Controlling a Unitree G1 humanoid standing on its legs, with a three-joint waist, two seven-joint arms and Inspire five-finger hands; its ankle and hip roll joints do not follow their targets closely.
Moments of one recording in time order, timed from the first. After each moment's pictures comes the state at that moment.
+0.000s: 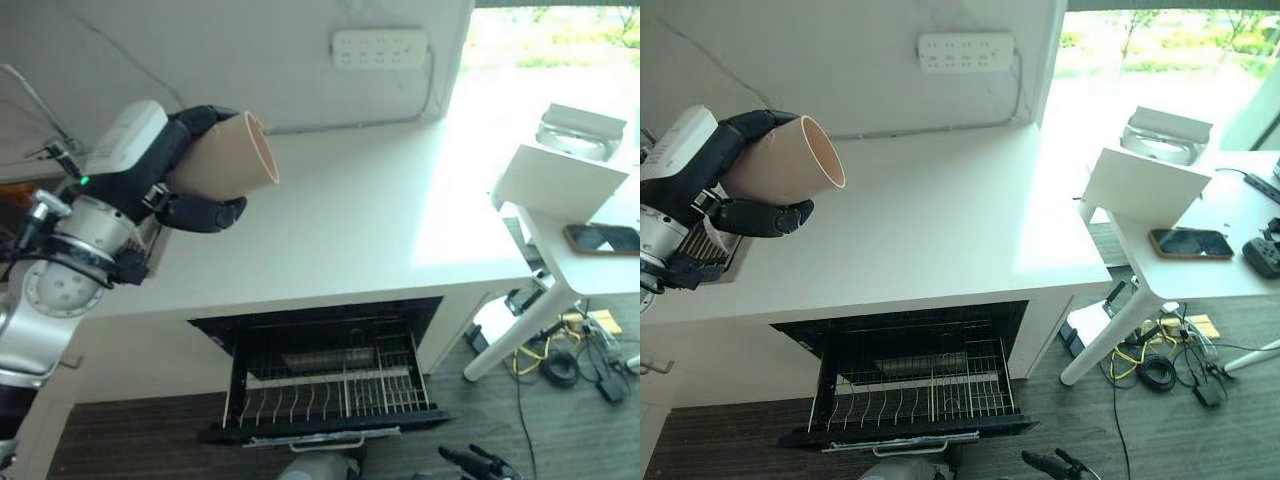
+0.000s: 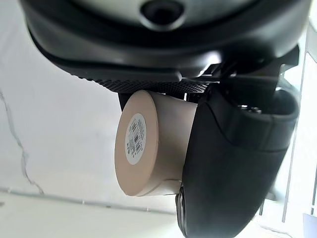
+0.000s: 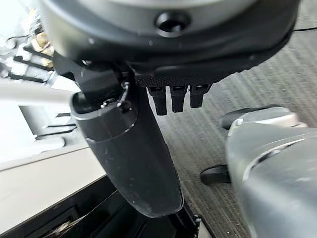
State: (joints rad) left arm -0.25 1.17 0.03 -0.15 0.04 -0.18 0.04; right arm -0.05 -0.28 -0.03 1.29 0.56 -0.04 0.11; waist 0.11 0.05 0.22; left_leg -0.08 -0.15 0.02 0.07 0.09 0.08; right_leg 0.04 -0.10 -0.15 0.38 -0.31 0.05
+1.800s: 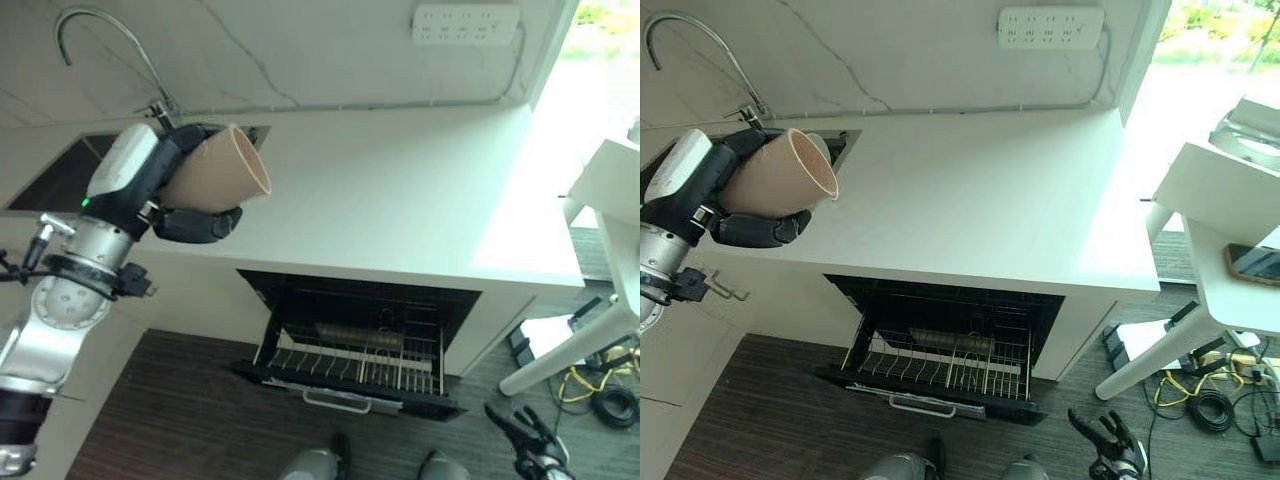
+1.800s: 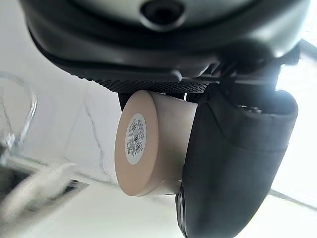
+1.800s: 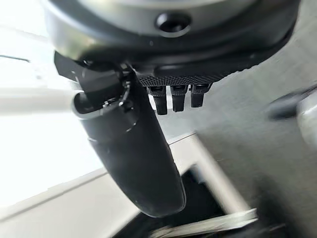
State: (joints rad) left arm -0.19 1.04 0.06 -0.03 -0.09 -0.27 0.05; right arm 0.00 -0.31 -0.15 1.00 0.79 -0.32 0.05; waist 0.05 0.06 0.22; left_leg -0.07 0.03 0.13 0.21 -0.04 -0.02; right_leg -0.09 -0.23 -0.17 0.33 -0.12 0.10
